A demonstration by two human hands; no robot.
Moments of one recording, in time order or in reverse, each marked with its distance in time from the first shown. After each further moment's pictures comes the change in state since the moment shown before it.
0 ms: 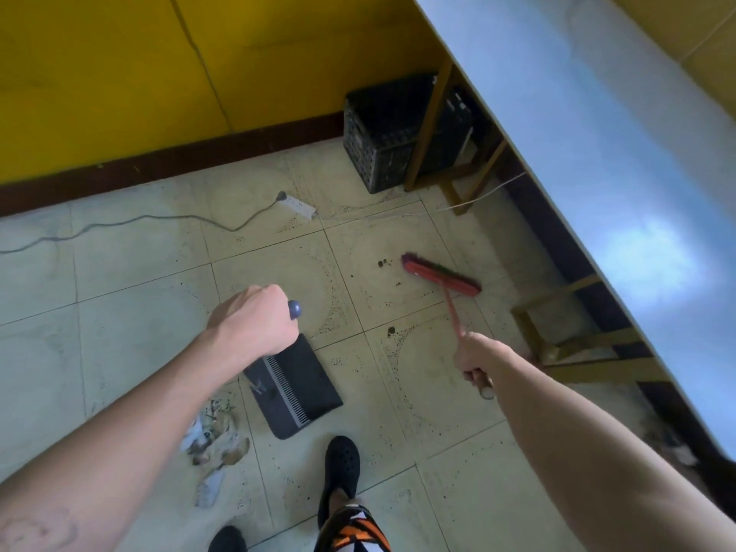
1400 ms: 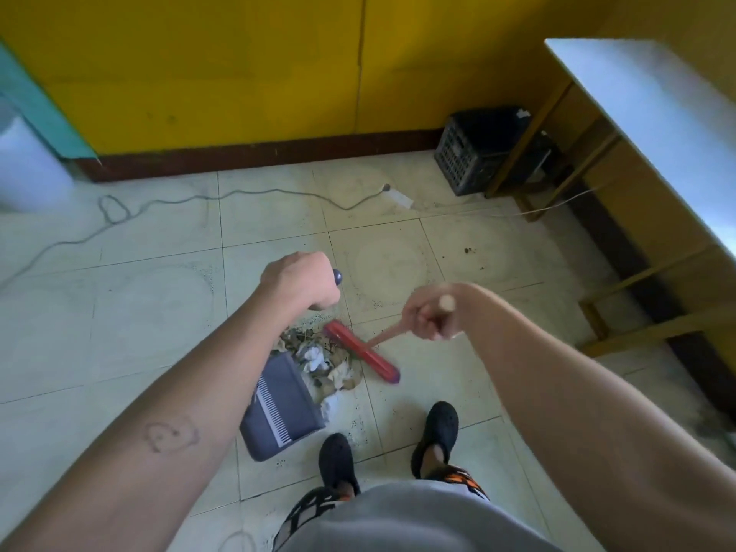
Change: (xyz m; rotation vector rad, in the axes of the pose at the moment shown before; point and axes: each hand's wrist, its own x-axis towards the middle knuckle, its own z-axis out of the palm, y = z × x) left_hand -0.222 -0.413 0.050 -0.021 0.045 0.000; right_hand -0.385 -0.252 0.309 0.483 -0.521 -0.323
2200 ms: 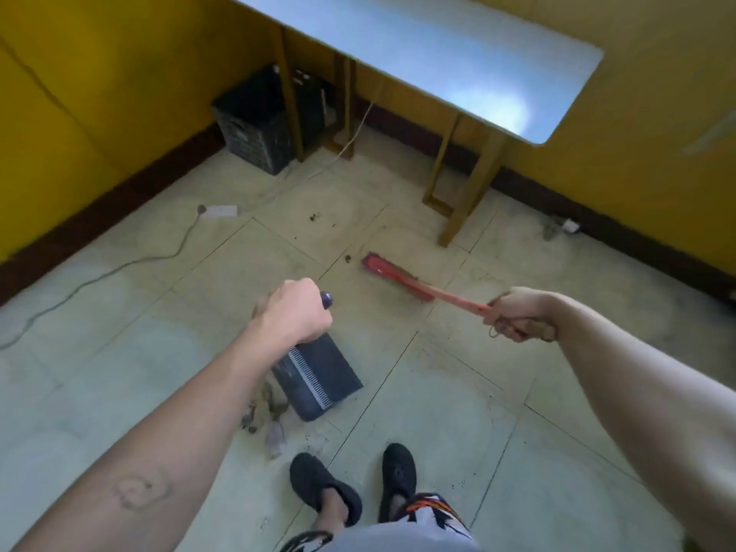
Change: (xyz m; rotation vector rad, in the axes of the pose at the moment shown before) left_hand -0.068 0.268 0.078 0.178 -0.004 0.549; right_hand -0.100 0.397 -0.172 0.426 0.545 0.005
